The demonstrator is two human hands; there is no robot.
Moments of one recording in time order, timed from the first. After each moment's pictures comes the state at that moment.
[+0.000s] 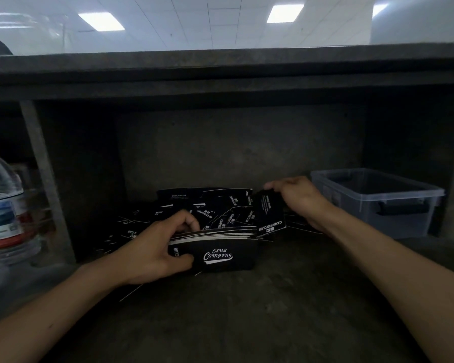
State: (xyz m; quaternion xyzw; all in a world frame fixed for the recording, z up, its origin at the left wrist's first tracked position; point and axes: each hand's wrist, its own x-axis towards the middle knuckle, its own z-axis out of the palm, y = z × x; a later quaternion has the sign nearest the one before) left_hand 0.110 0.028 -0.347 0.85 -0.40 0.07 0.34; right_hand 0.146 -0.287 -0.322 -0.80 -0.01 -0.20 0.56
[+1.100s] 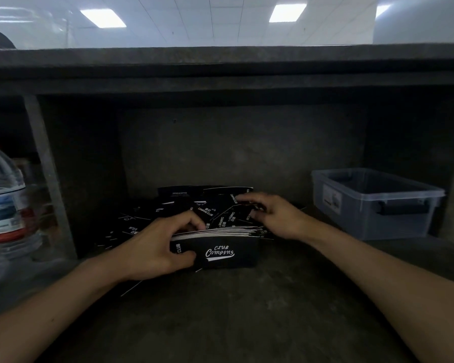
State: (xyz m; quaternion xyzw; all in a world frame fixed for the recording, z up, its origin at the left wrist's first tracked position) left_hand 0.109 0.028 -0.348 0.86 -0.40 0.07 0.32; right_hand 0.140 -0.259 -0.347 -0.90 -0.21 -0.12 0.35
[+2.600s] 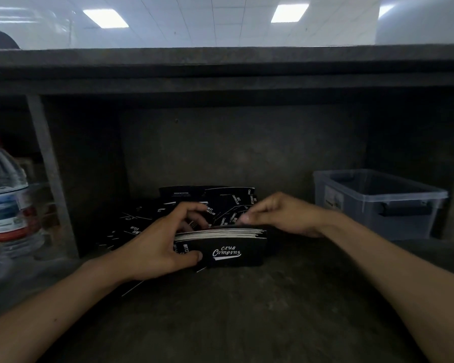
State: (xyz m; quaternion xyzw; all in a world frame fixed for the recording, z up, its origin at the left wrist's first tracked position) left_hand 0.112 0.029 -0.351 0.86 -0.38 0.07 0.33; right_hand 0.122 -0.265 -0.327 -0.87 -0.21 0.06 0.44
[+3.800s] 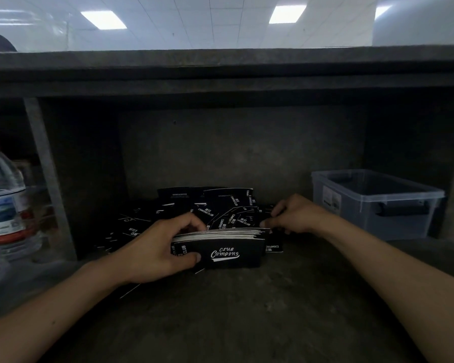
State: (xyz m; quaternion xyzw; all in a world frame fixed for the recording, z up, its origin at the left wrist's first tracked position) left_hand 0.114 0.027 -0.351 0.85 -0.41 0.08 0.33; right_hand 0.144 -0.288 -0.338 -0.95 0.04 -0.07 0.29
